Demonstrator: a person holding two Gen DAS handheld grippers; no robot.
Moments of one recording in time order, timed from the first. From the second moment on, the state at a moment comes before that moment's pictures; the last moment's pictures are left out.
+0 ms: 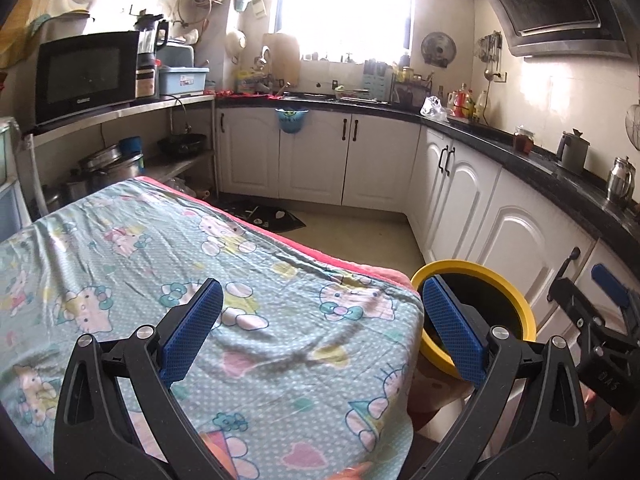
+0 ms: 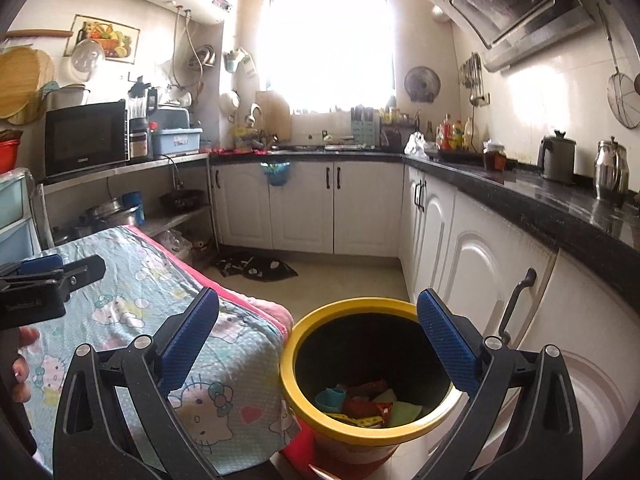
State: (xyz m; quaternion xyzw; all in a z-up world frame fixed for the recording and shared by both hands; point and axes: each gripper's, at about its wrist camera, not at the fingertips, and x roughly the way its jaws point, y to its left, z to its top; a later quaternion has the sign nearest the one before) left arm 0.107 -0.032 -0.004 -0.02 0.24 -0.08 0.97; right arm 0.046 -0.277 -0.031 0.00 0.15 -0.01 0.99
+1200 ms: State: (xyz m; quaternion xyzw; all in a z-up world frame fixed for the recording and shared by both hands) left arm 0.058 -0.035 -0.017 -0.01 0.20 -0.08 0.98; right arm -0.011 -0.256 -0.048 -0.01 0.10 -0.04 0.99
